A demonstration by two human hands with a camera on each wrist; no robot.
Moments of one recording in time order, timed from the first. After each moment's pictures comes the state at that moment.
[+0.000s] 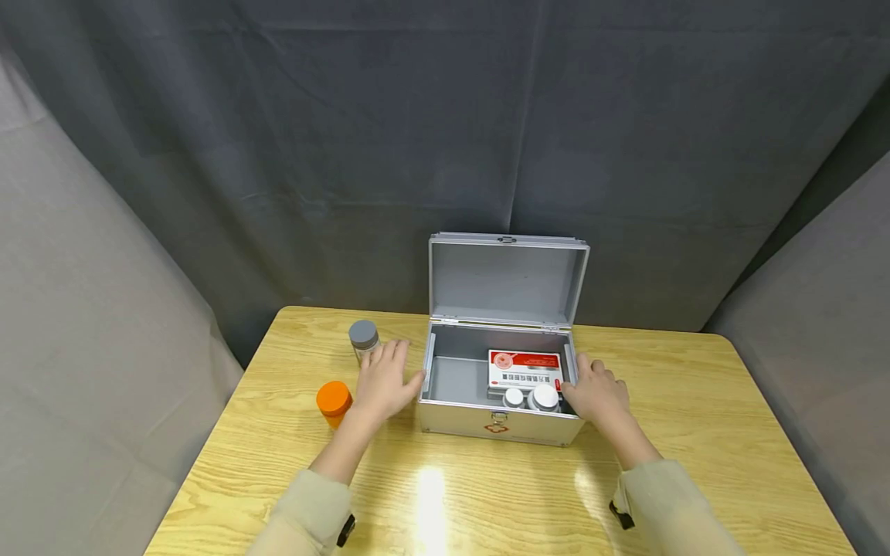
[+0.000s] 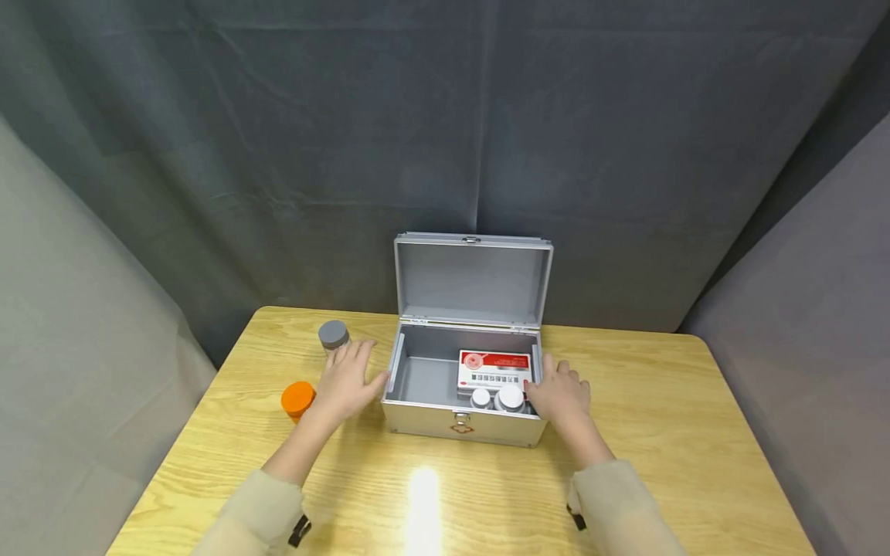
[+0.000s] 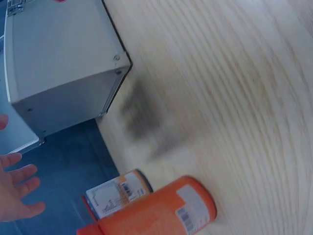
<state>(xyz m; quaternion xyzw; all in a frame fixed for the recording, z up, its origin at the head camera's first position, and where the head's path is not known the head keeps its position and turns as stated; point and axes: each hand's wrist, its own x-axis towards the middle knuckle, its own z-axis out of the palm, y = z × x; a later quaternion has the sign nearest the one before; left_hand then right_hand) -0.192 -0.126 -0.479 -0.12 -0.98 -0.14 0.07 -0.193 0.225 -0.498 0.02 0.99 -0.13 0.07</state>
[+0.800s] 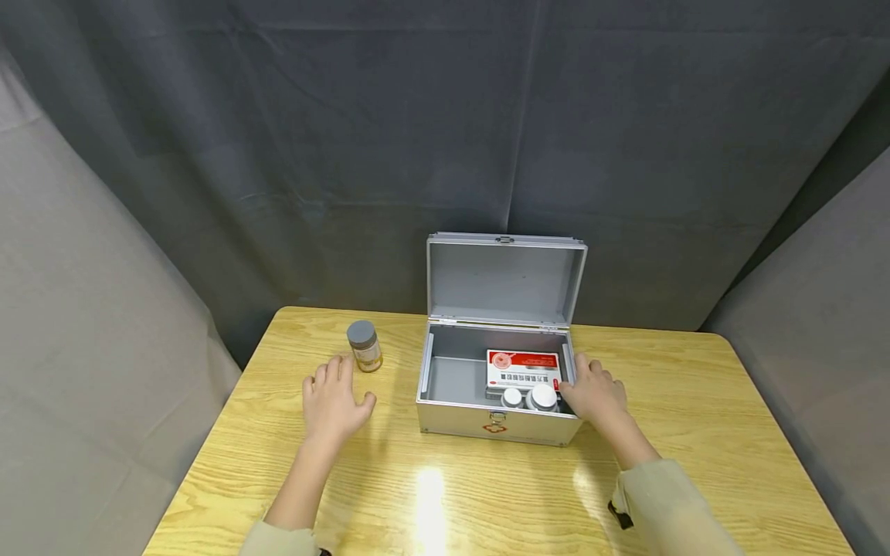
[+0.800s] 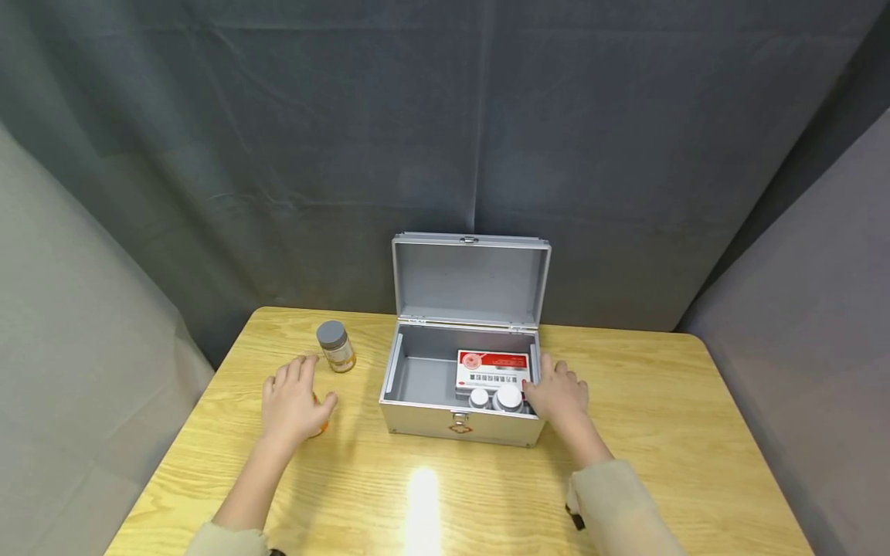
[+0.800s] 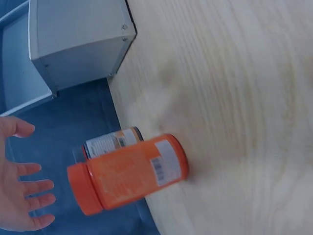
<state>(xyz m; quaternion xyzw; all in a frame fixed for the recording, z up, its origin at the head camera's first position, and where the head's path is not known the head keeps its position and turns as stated) -0.147 -0.177 -0.468 -0.02 -0.99 -0.13 0.10 -0.191 0.223 -0.496 0.02 0.99 -0.14 0.08</state>
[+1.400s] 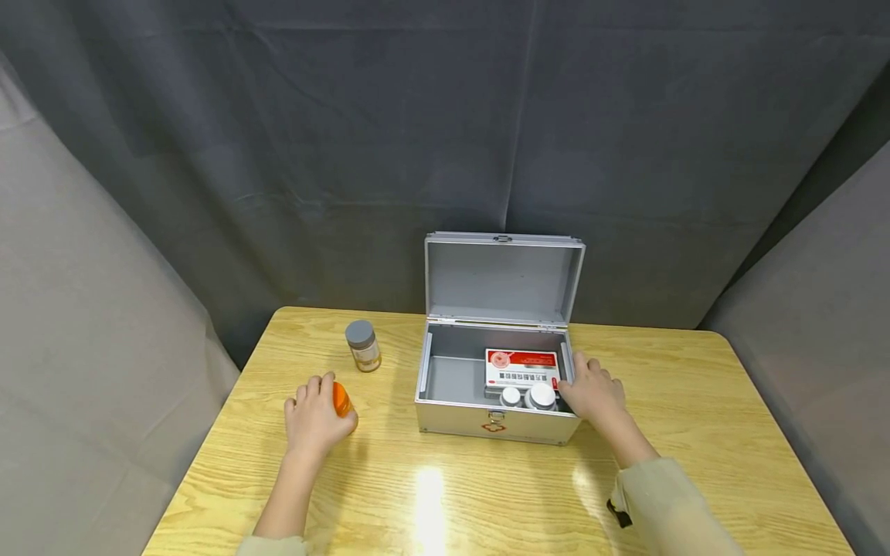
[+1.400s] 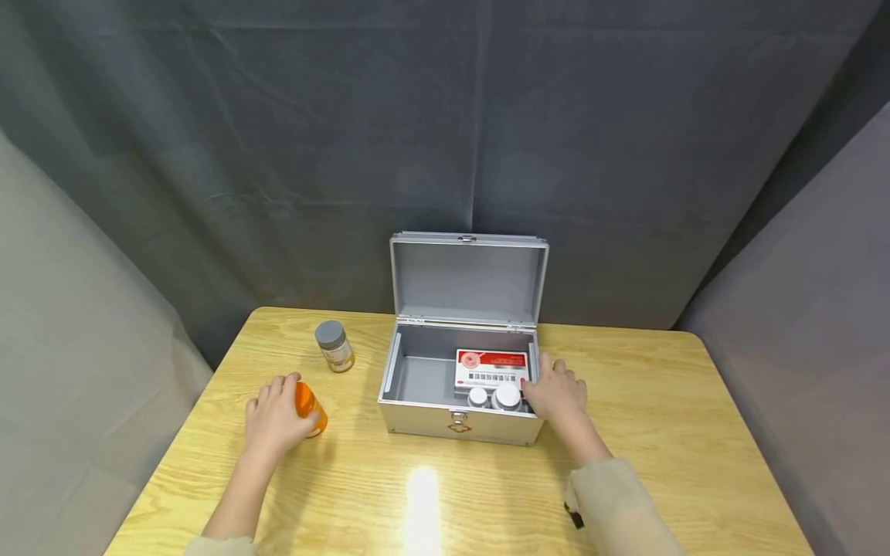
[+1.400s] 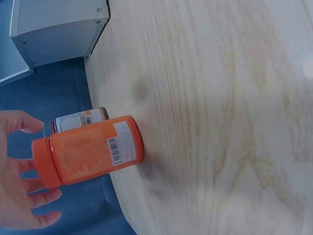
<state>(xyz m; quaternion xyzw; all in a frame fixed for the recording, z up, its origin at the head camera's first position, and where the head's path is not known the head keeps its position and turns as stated) -0.141 -0.203 -0.491 0.04 -0.99 -0.15 0.05 -0.191 0.222 -0.497 0.03 0.99 -0.14 0.08</state>
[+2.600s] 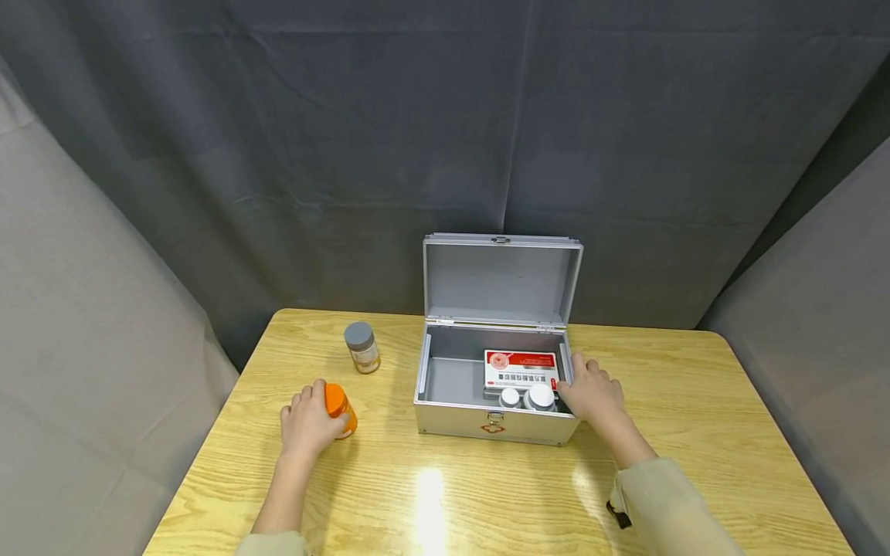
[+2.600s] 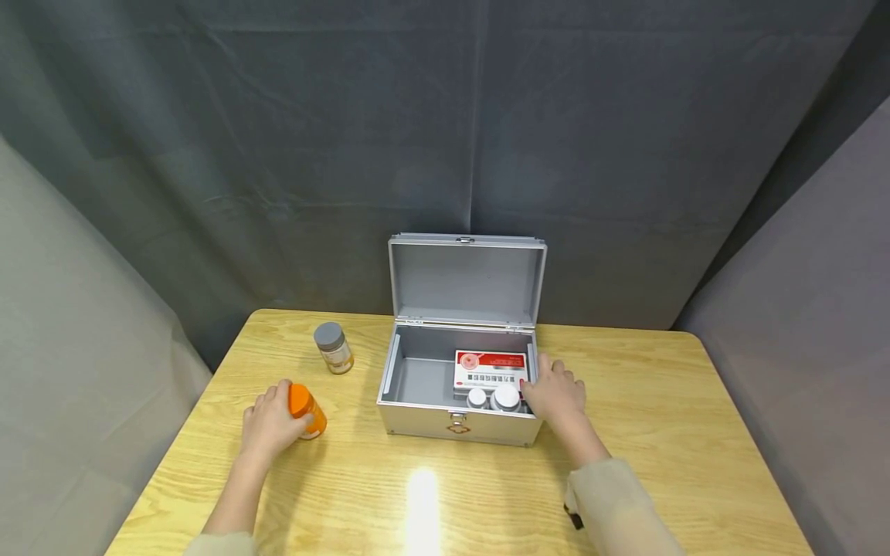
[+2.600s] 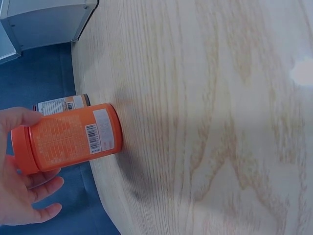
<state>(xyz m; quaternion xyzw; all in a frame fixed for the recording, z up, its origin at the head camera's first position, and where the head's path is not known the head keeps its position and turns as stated) -0.148 -0.220 -0.510 0.05 -0.98 -0.19 0.03 -0.191 0.222 -0.497 0.03 0.99 -0.14 0.08</state>
